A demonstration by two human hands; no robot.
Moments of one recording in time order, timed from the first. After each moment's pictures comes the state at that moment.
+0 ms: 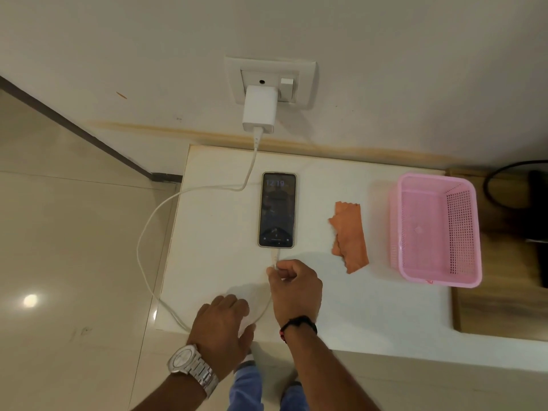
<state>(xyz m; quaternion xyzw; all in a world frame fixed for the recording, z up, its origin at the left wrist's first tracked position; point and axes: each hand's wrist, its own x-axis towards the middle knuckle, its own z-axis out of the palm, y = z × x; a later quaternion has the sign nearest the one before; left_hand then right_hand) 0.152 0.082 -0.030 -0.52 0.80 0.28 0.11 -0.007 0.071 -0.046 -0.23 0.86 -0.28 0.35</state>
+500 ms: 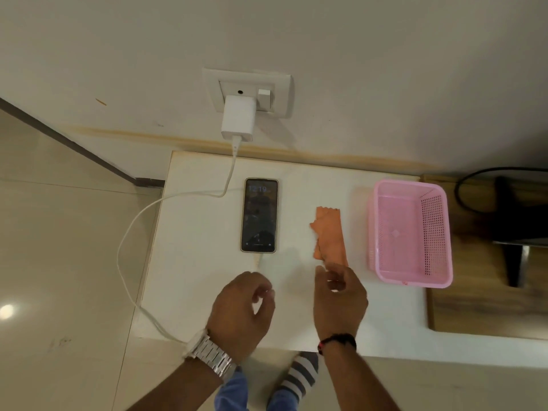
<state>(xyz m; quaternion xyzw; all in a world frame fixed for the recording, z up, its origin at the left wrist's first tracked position) 0.075 0.058 0.013 -0.54 0.72 0.41 -0.12 -0.092 0.102 -0.012 -0.16 0.90 -0.35 0.22</state>
